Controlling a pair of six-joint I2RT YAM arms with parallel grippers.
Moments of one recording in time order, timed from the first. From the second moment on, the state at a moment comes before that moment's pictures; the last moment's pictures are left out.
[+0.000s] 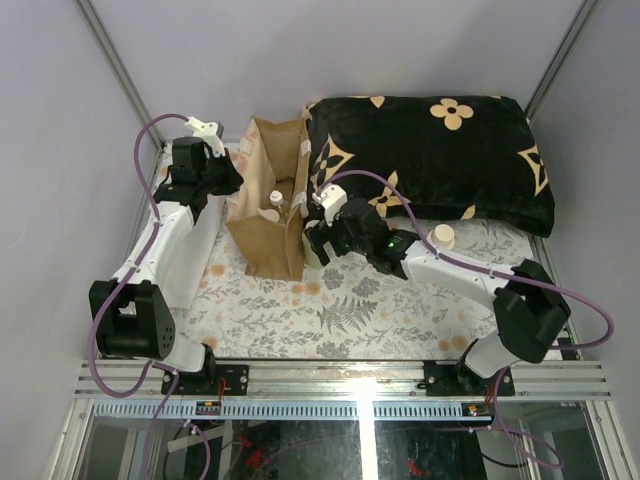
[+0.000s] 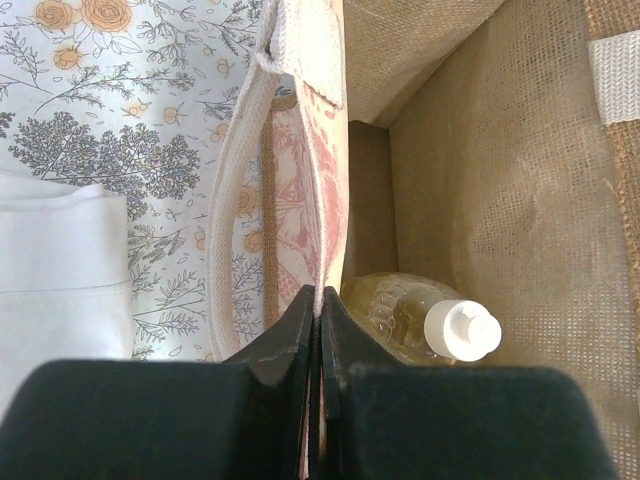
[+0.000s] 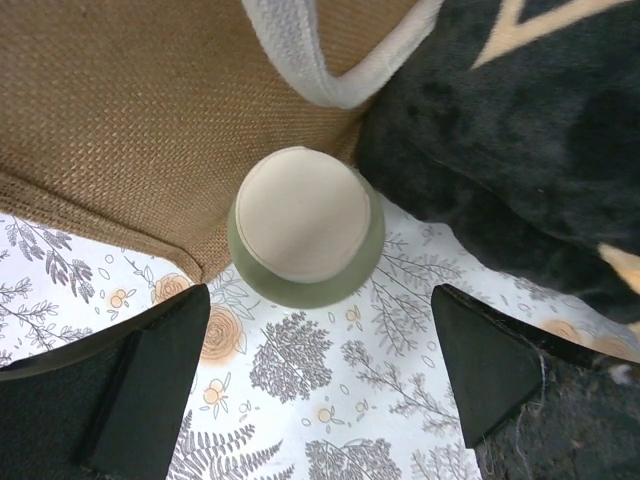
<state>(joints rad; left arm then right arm) -0.04 1.47 1.23 -0.29 0.26 -0.21 0.84 1.52 1.04 -0.06 0.08 0.02</state>
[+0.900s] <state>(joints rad) -0.04 1.47 1.23 -0.29 0.25 -0.19 0.83 1.76 1.07 0.13 -0.02 0.01</state>
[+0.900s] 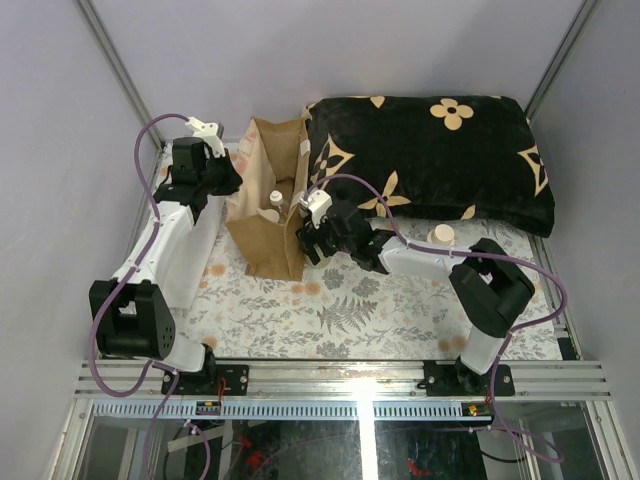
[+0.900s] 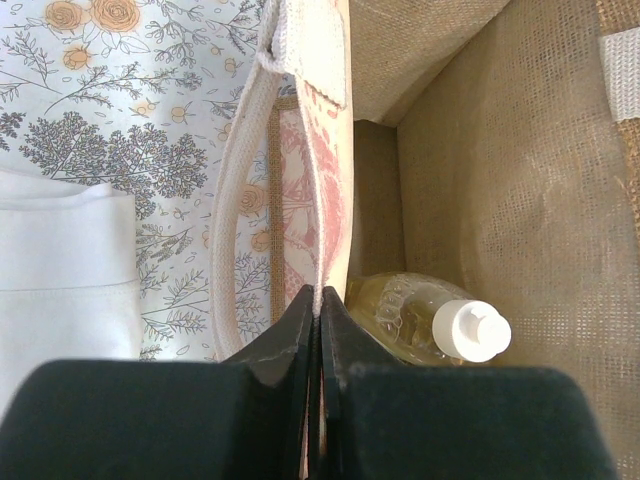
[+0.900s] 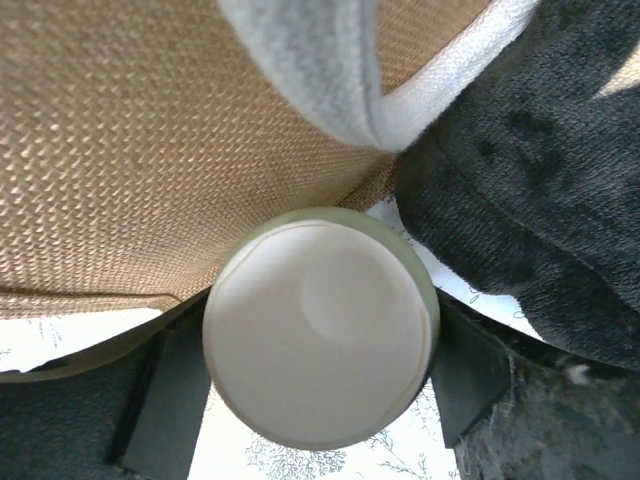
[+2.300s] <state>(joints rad) -0.04 1.53 1.26 -0.28 0.25 -0.19 0.68 1.70 1.87 -0.57 0.14 -0.09</state>
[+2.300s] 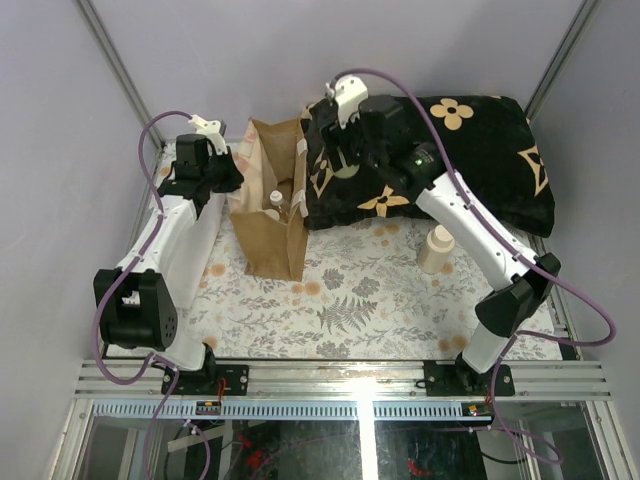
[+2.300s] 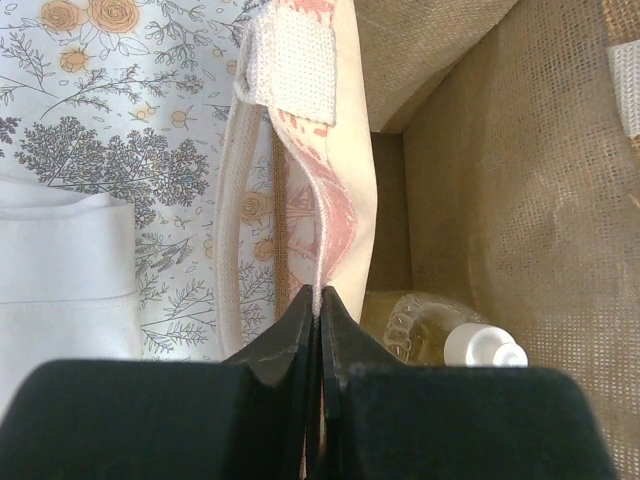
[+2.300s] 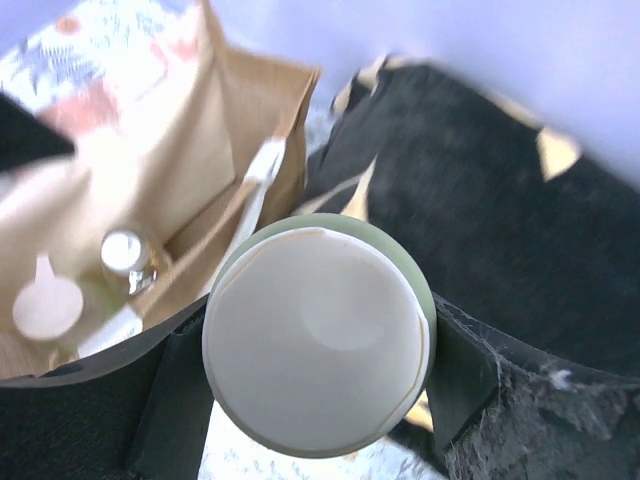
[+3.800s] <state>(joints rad) -0.06 1.53 1.28 -0.29 0.23 -0.19 0.67 2.24 2.08 -0.10 -0.28 -0.08</state>
